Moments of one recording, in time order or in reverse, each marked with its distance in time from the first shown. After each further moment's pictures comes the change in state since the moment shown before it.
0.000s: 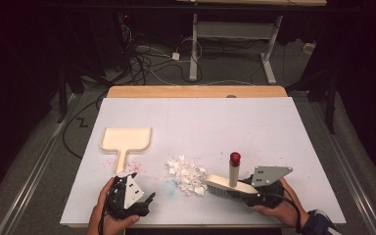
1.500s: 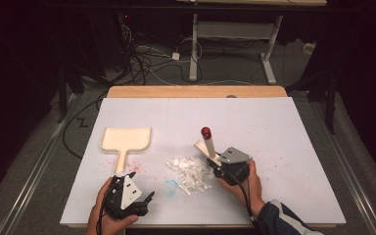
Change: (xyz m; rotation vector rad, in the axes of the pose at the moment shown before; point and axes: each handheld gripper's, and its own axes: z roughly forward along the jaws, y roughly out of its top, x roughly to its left) left arm 0.002 -0.001 -0.004 -0.035 0.004 -0.017; right arm -0.020 0.033 0.086 -0.012 -0.460 0.155
